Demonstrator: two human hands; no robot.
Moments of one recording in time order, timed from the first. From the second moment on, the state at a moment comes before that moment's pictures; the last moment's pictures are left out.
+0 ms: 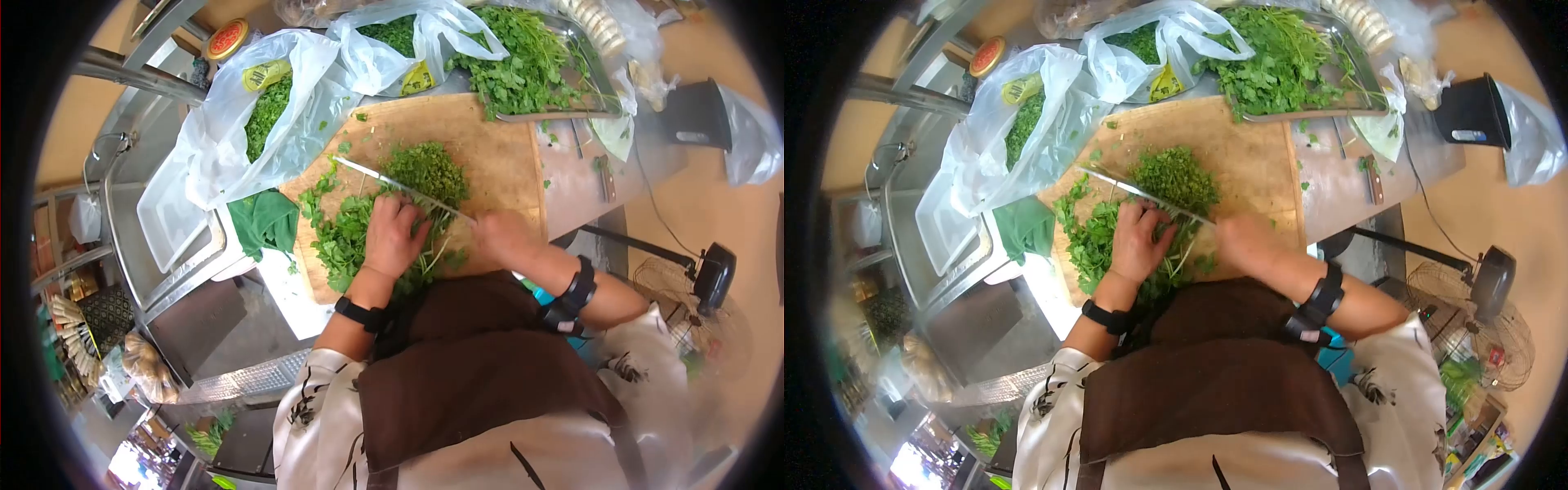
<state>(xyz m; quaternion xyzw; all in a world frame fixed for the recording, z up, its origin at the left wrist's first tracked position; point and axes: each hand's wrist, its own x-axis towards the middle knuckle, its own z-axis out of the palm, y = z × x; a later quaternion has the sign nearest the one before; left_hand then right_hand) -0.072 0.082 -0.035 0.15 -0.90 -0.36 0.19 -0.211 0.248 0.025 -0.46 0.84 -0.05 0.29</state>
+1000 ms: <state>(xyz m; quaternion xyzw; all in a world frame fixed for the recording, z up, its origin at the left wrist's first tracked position) -0.076 0.079 -0.041 0.13 -0.89 -0.36 0.24 -0.208 0.271 0.120 -0.46 0.83 0.00 0.32</state>
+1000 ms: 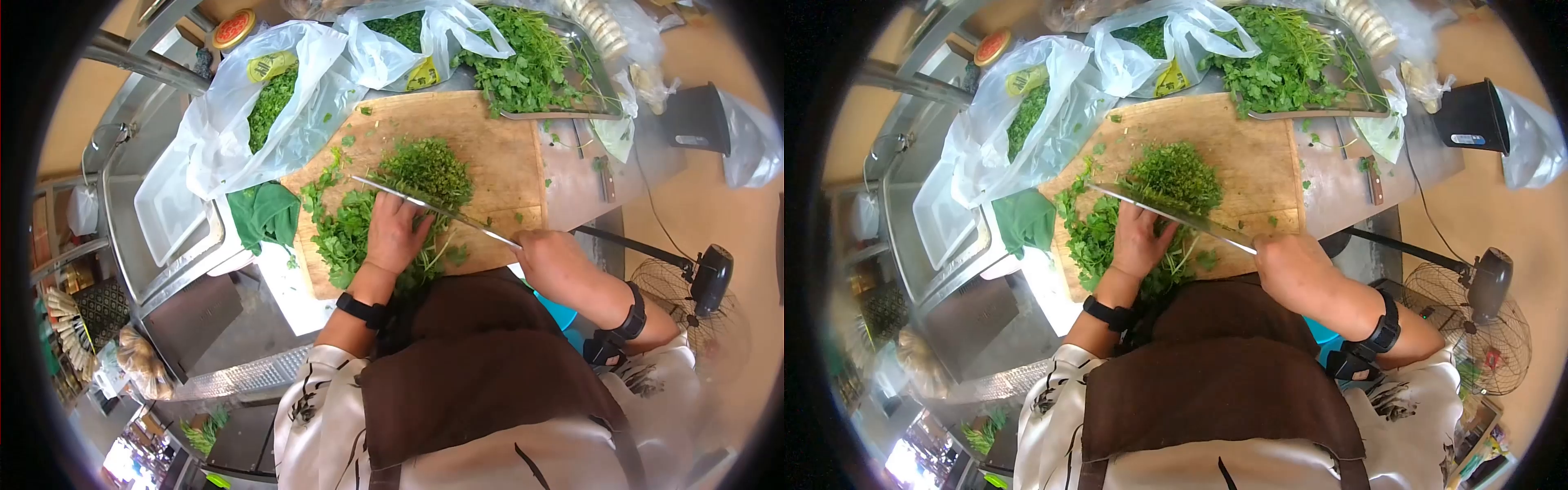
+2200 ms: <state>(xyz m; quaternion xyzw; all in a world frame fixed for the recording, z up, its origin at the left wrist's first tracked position) -0.064 0.082 -0.040 0.15 -0.89 -0.35 0.25 -0.207 0.262 0.096 -0.47 0.84 -0.01 0.29</state>
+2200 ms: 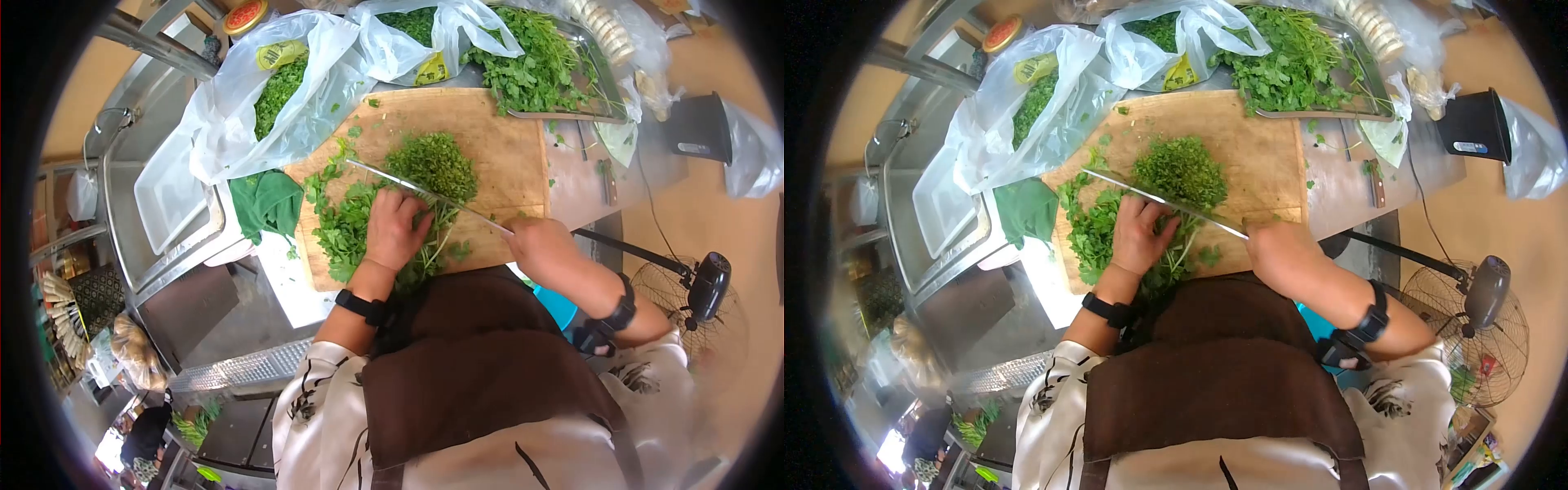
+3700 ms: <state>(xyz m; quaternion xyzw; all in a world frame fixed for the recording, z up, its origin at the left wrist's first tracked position) -0.051 0.084 -0.023 0.15 -0.93 -0.31 0.14 -0.310 0.244 -0.012 -0.27 0.80 -0.28 0.45</state>
